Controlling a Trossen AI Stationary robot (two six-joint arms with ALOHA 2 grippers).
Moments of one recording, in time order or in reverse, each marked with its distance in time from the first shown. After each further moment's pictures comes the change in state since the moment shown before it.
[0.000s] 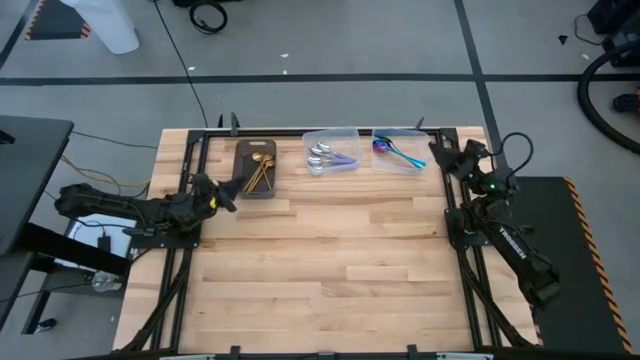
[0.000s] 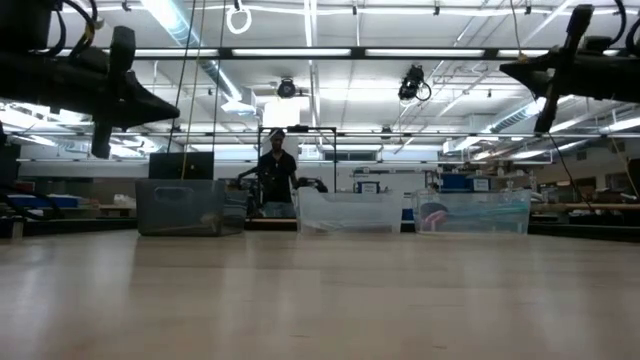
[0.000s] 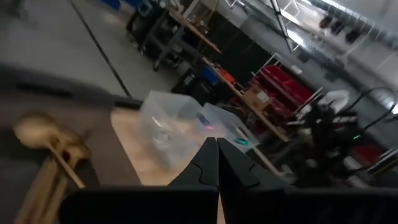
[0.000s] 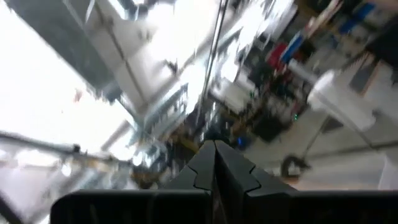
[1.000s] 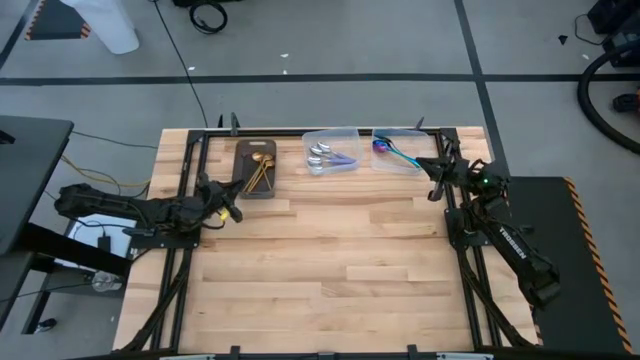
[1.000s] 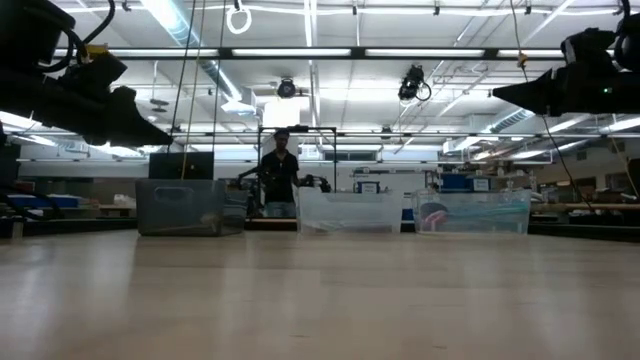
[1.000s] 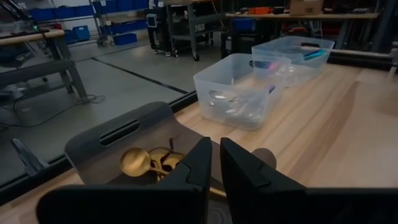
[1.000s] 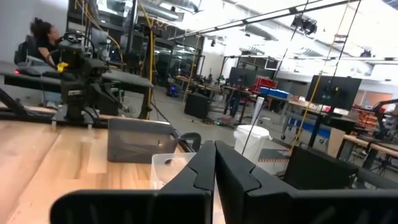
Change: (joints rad) left arm 0.002 0.002 -0.001 -0.227 -0.053 0.616; right arm 0.000 0.001 0.000 -0.206 -0.186 -1.262
